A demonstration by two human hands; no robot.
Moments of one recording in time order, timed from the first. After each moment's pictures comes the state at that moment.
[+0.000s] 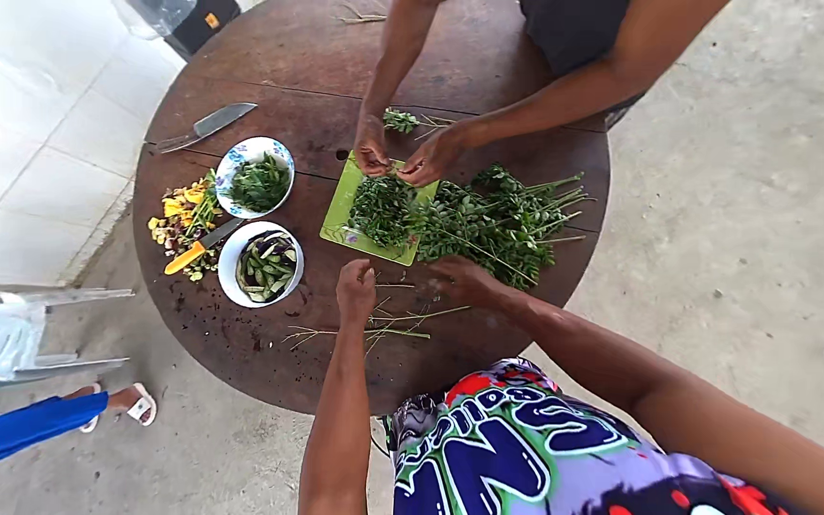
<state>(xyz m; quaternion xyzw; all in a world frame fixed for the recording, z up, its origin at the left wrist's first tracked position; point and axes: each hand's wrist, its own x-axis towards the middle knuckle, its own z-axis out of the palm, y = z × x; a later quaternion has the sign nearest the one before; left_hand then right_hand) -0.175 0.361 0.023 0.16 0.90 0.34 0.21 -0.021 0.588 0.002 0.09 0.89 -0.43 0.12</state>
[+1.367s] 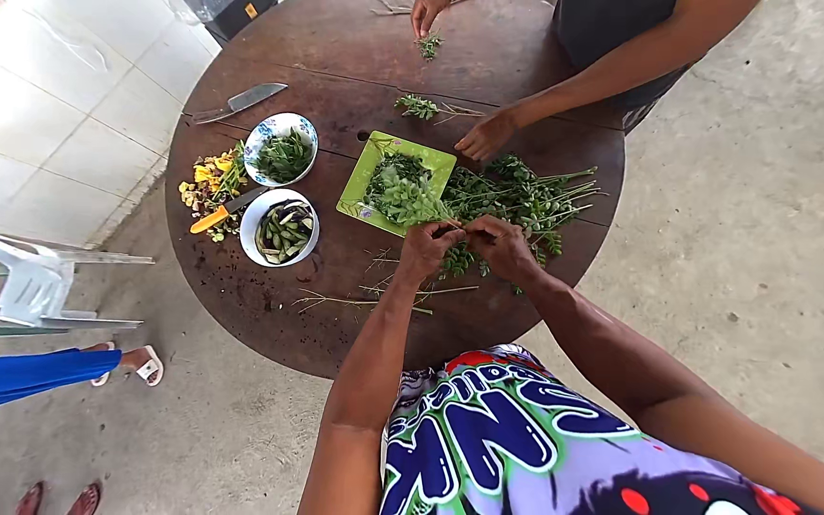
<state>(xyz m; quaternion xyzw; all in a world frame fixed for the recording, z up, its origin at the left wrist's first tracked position) -0.105 0.438 0.094 0.25 0.74 0.55 0.30 0.006 0.584 0.074 0.15 0.81 -0.55 -0.12</state>
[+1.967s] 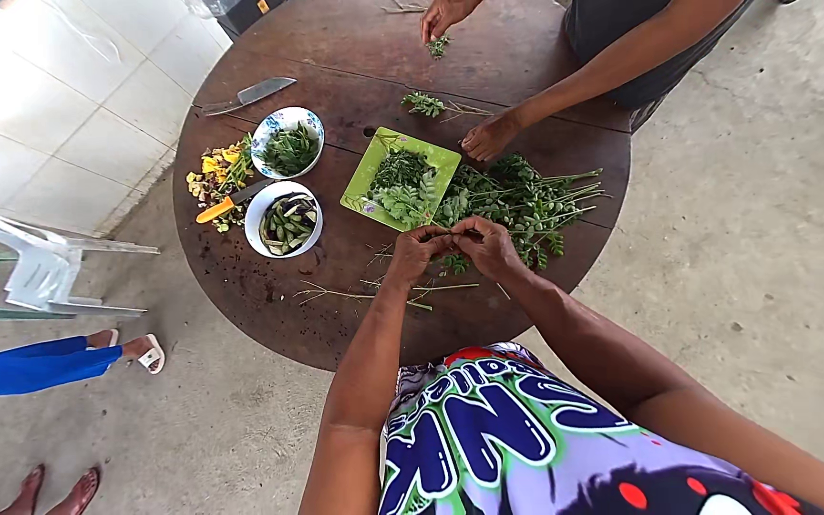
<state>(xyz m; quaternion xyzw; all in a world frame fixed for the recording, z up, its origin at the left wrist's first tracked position) -0.105 0.417 0.066 0.14 0.63 0.67 0.38 -0.003 0.561 0.081 0.20 0.74 -0.63 -0.07</state>
